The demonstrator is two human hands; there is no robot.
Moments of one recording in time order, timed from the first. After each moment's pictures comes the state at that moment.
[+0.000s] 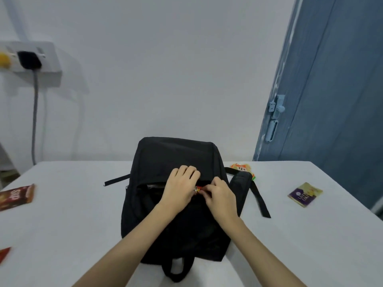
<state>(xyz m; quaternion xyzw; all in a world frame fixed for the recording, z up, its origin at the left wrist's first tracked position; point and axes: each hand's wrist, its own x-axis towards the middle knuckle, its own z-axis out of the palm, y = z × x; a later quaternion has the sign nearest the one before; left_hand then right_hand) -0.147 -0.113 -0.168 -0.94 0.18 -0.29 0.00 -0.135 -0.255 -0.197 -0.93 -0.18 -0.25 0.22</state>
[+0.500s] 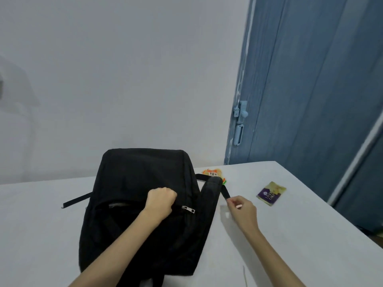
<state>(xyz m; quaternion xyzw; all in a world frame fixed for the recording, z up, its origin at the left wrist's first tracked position) -0.119 -0.151 -0.166 -0.99 0.12 -0.07 0.05 -0.121 -0.386 -0.223 -0.85 0.08 -0.13 0.51</state>
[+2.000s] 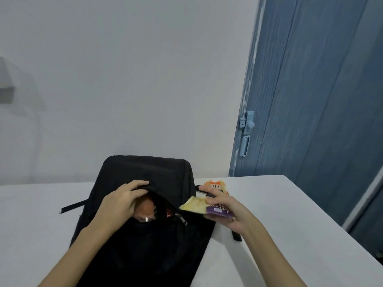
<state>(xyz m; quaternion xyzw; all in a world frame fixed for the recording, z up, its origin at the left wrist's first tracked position) -0.146 -0.079 -0.142 -0.95 0.12 -0.26 -0.11 -0.105 -0.367 -0.137 -0.54 -0.05 0.29 0.79</state>
